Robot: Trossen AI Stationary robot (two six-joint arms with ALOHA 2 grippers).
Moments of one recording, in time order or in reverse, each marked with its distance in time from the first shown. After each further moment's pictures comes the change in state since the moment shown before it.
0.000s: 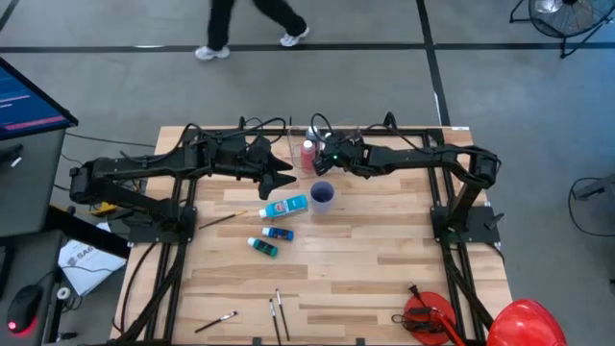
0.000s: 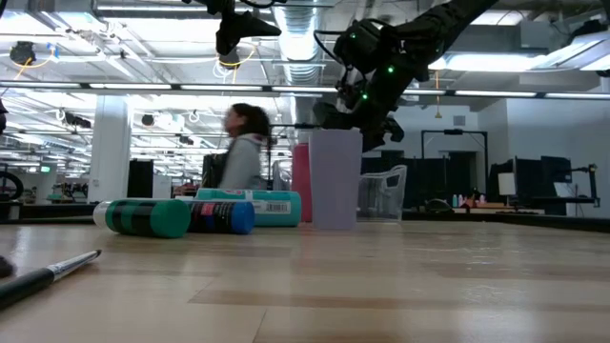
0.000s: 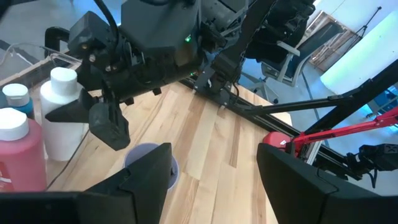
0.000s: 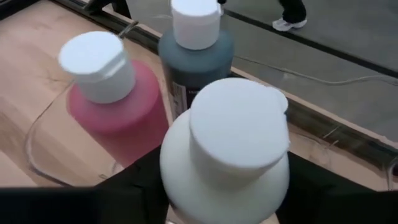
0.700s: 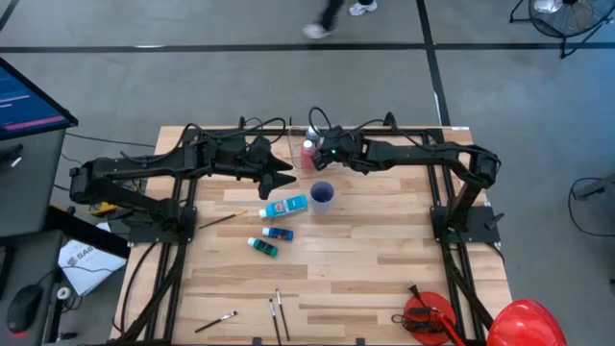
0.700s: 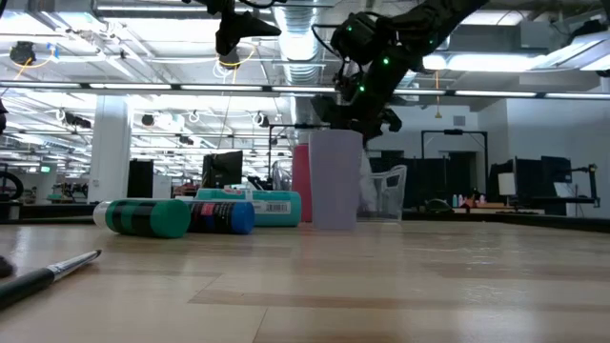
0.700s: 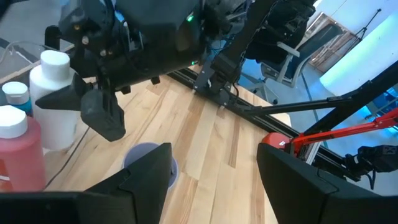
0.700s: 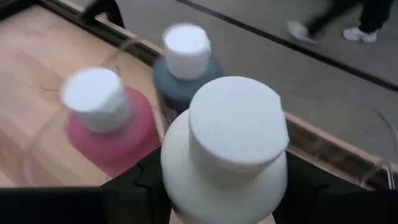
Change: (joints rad) left arm 0.000 -0.001 0.000 -0.001 0.000 -0.010; right arm -0.015 0.000 0.075 -0.080 0.023 -0.034
